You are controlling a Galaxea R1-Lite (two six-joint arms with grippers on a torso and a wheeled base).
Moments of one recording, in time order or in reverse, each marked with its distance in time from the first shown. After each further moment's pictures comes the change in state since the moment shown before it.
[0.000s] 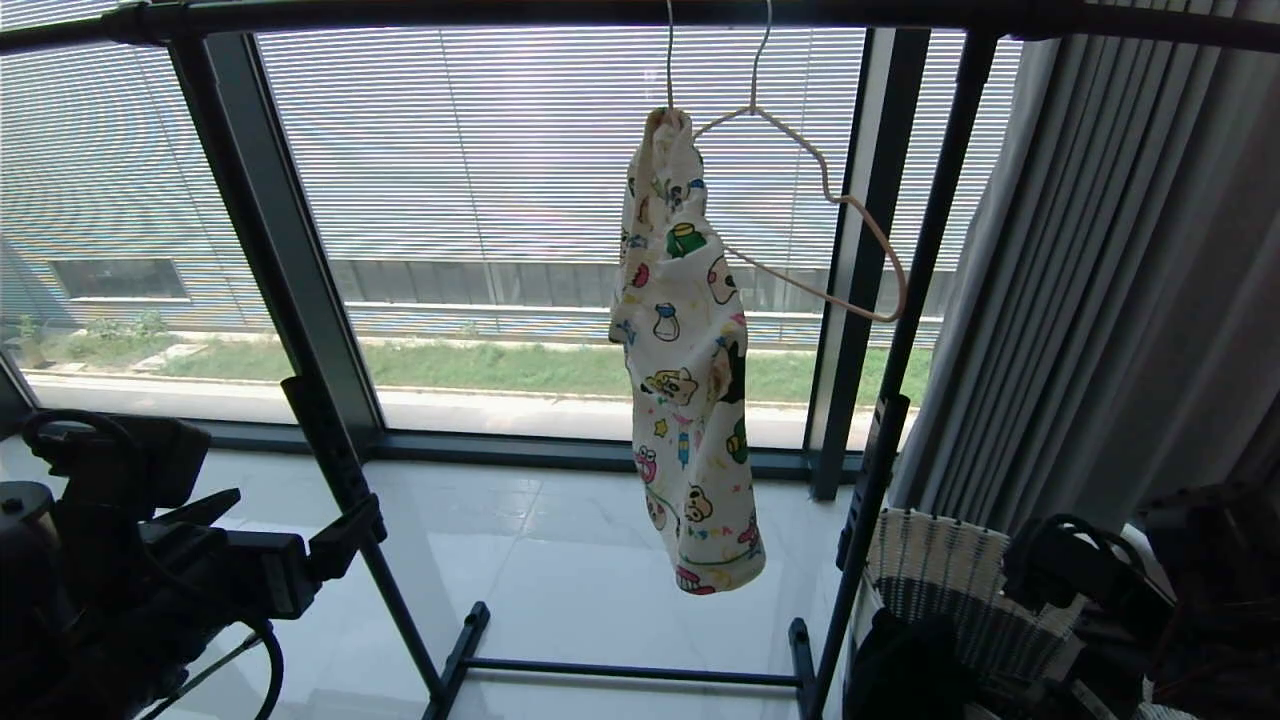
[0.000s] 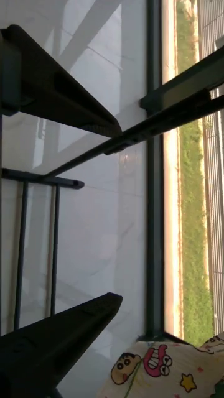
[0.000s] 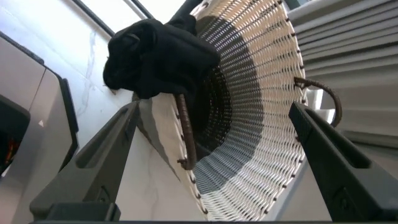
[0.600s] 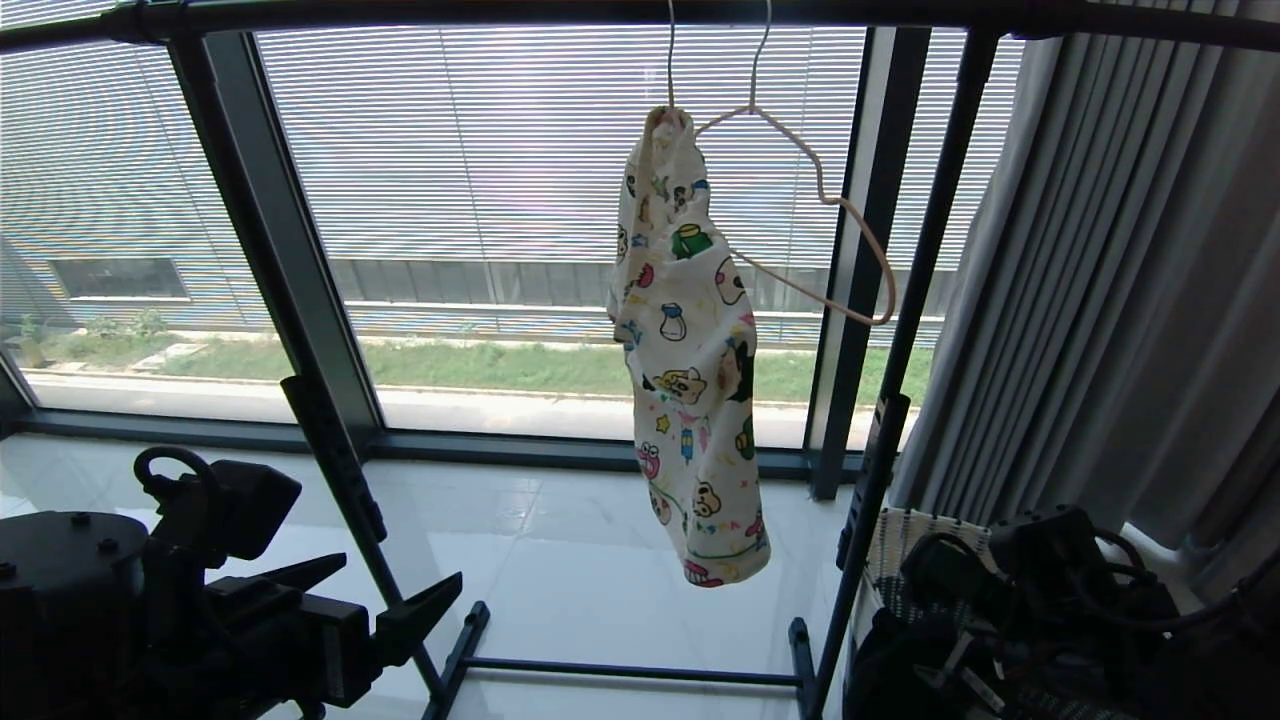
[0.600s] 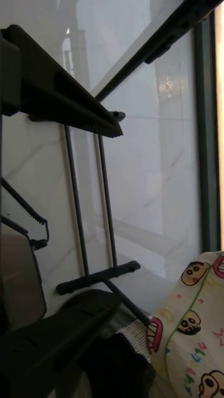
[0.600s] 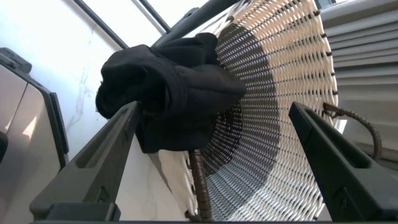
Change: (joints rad) left arm -0.208 -0.041 -0.056 0.277 -0.109 -0.161; right arm 0.029 0.418 -0.003 -0.363 -0.025 -0.004
